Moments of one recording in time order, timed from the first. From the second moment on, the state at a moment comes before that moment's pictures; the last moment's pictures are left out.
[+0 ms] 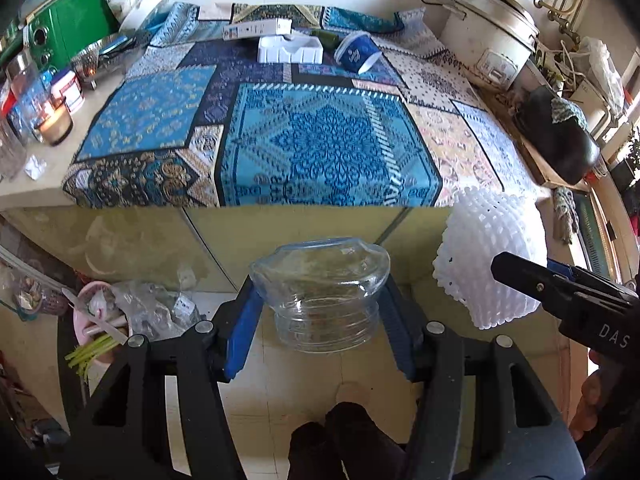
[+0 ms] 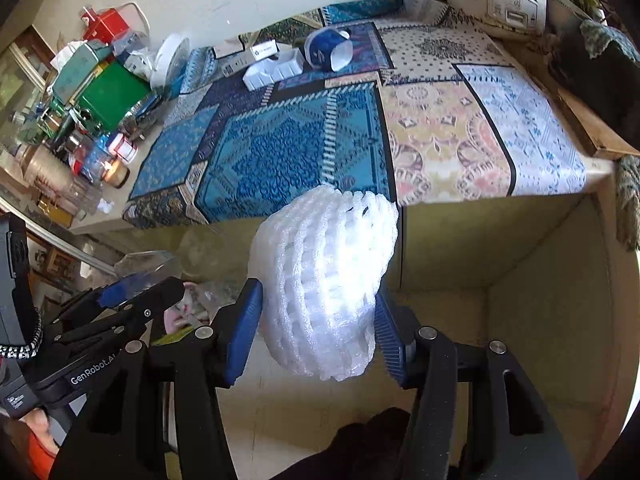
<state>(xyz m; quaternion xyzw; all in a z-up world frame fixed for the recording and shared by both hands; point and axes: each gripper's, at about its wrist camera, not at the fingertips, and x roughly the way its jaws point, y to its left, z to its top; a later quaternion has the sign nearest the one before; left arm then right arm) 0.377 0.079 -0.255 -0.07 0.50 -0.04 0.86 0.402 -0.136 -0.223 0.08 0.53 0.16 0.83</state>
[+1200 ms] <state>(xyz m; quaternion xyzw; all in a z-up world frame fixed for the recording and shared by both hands) 0.428 0.059 -0.831 -0.20 0.64 -0.03 0.74 0.432 -0.159 -0.709 0.10 0.65 0.14 0.74</state>
